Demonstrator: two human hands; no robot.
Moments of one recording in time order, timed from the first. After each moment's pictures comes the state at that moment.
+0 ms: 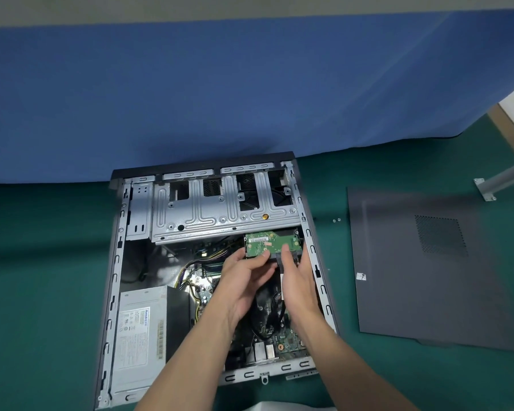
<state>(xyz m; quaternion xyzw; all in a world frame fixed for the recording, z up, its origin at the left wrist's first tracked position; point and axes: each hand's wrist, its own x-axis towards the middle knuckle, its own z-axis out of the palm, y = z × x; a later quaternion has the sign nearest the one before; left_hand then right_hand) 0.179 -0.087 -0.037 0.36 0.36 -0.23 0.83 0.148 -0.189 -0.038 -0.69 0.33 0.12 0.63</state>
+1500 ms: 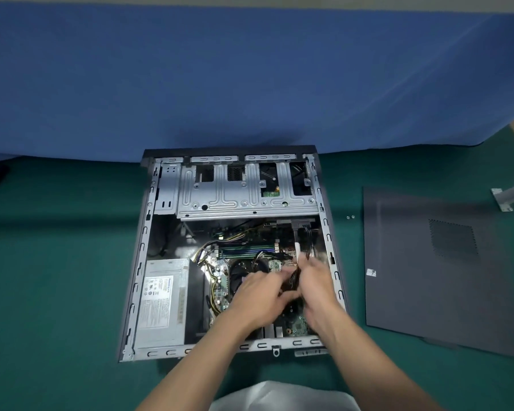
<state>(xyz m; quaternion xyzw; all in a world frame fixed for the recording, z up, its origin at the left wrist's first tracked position) 0.124 -0.074 -0.012 0.90 -0.12 -0.31 0.29 0.131 -0.184 -0.029 -0.65 0.40 0.15 0.63</state>
